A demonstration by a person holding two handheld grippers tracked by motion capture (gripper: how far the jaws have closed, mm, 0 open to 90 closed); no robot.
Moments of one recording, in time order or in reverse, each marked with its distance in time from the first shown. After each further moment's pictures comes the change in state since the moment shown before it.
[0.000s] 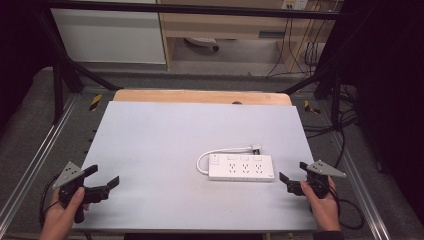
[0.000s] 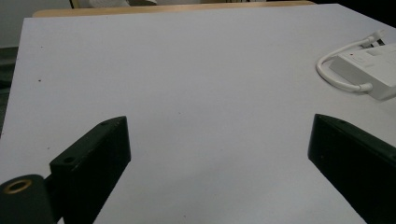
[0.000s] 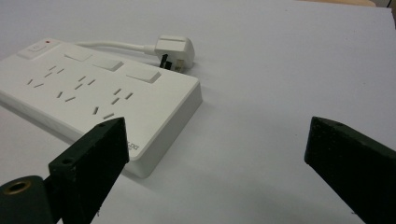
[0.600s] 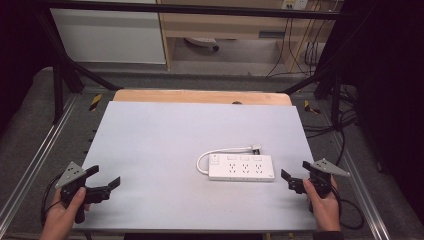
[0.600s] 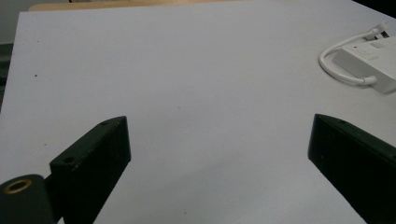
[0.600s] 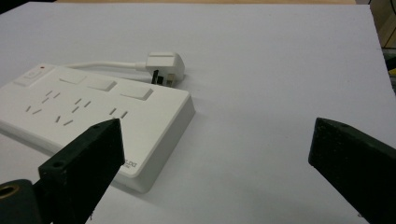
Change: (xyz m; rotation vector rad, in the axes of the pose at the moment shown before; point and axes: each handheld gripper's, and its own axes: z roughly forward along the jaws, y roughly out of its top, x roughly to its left) left arm 0.000 -0.002 0.003 0.021 0.000 0.010; right arm -0.001 0.007 -0.005 -0.028 -0.031 0.082
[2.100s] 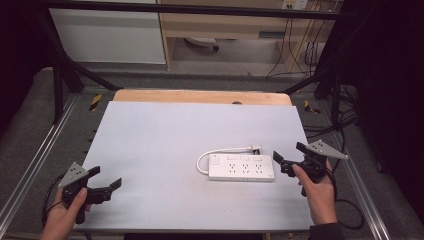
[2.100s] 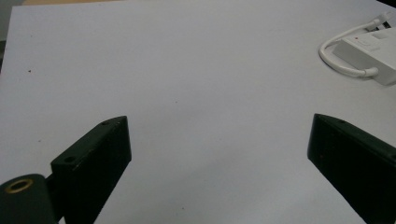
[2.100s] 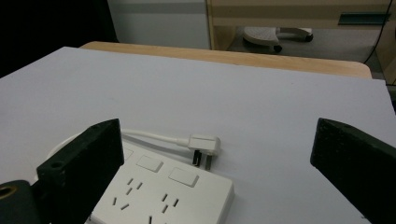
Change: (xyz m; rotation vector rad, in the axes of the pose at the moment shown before) left arm -0.002 -0.002 0.002 0.024 -0.001 0.014; right arm 0.038 0.068 0.000 -0.088 0.033 -0.026
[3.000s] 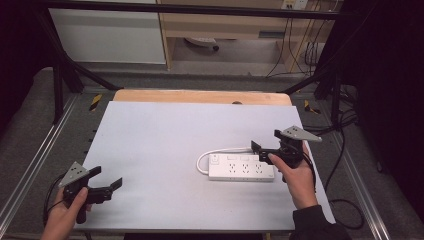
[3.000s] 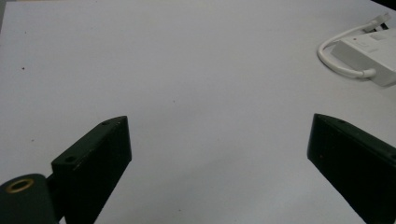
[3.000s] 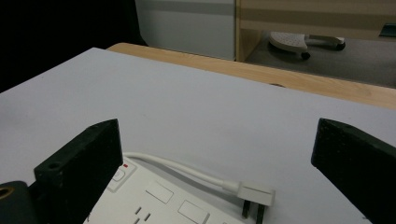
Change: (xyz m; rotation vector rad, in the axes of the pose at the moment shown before) left arm 0.000 0.000 0.003 0.009 -0.010 -0.008; right arm 0.039 0.033 0.043 0.012 0.085 -0.054
